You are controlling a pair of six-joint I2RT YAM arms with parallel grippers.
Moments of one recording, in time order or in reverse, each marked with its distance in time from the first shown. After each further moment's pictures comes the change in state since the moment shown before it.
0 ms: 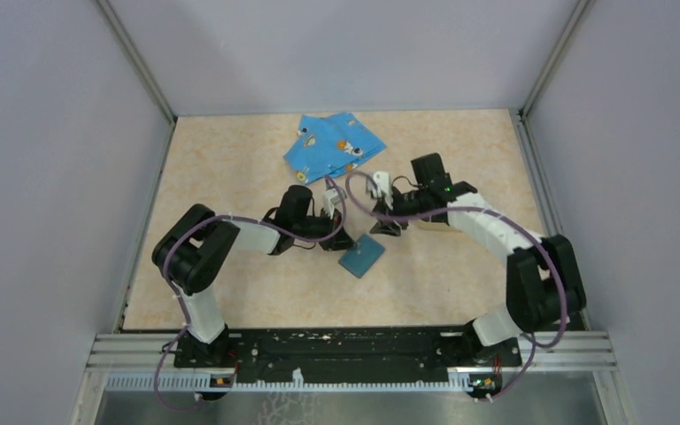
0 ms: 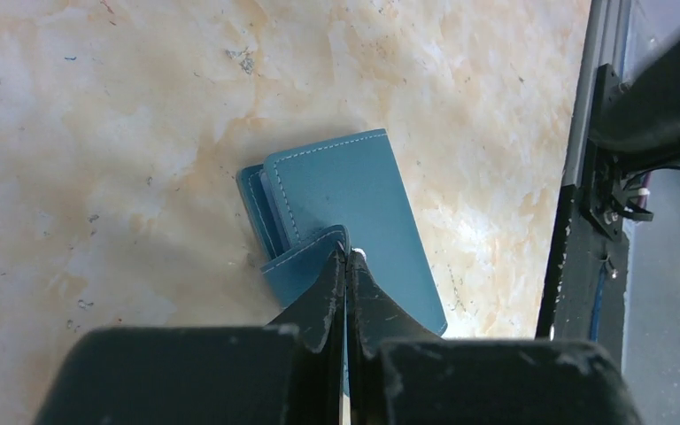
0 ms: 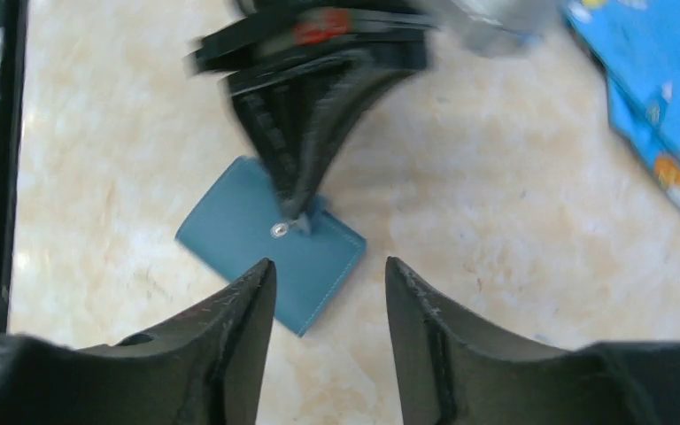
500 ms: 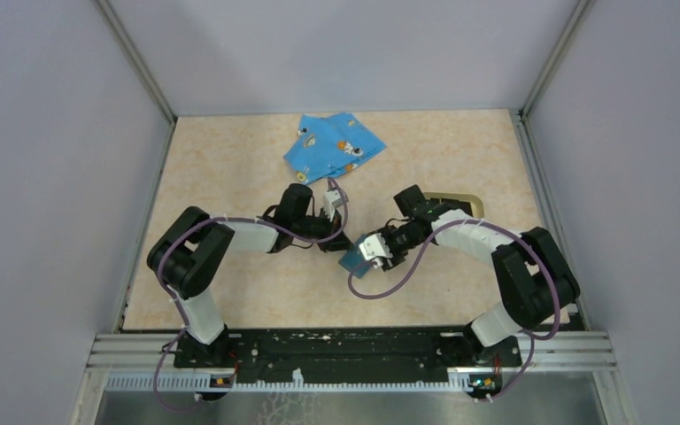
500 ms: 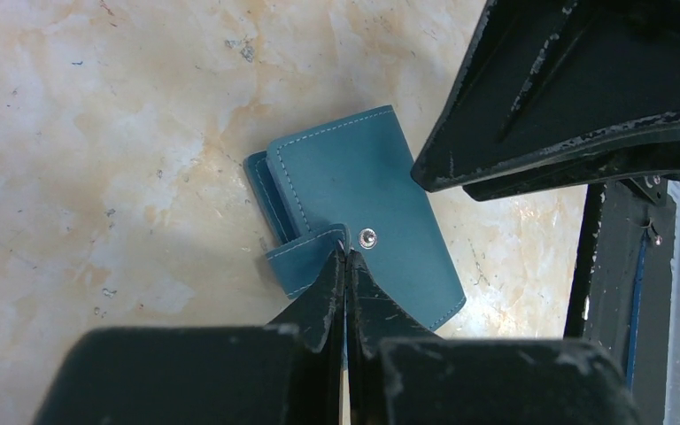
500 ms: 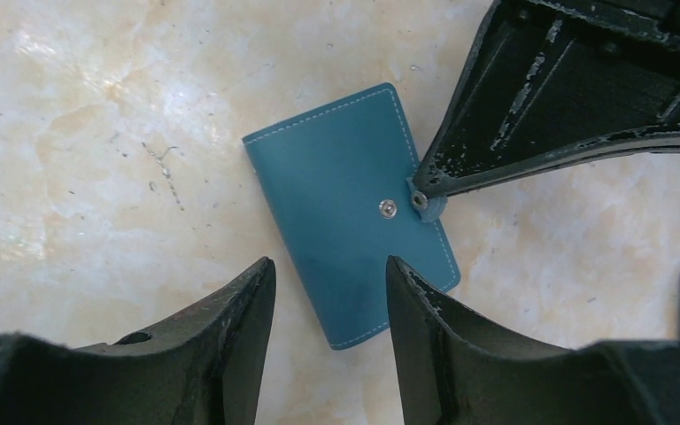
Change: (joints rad) left arm 0.000 -0.043 0.018 -0.128 -0.011 0.171; right arm 0.131 -0.034 -0.221 -0.097 0.073 -0.852
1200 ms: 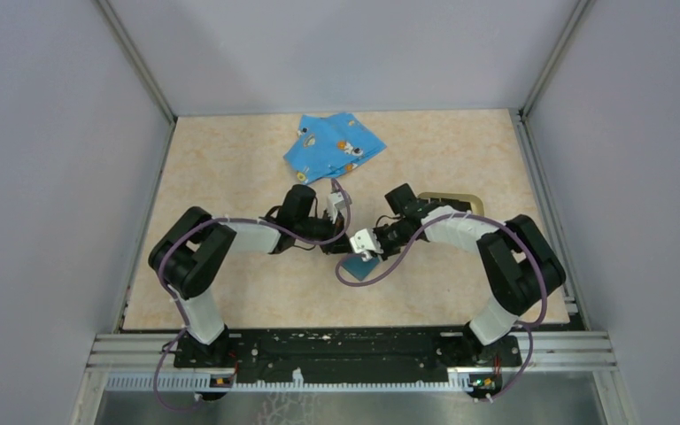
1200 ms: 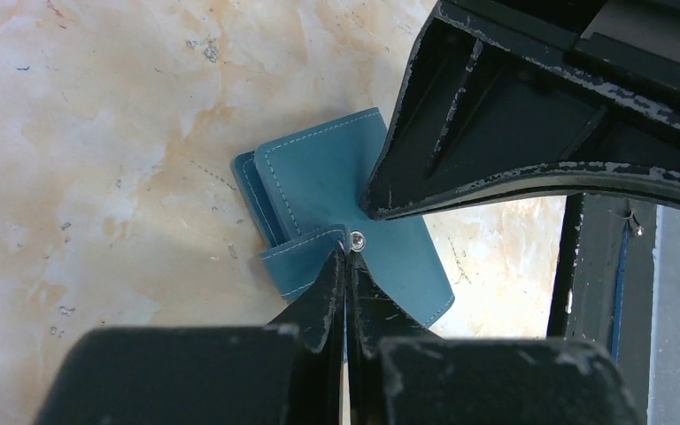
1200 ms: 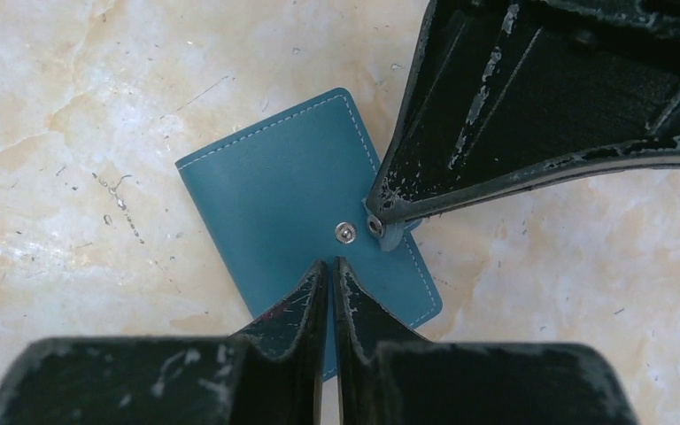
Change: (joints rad) left arm -0.021 0.002 0.005 -0.006 0.023 -0.005; right arm 0.028 0.092 0.023 0.115 0.021 0.120
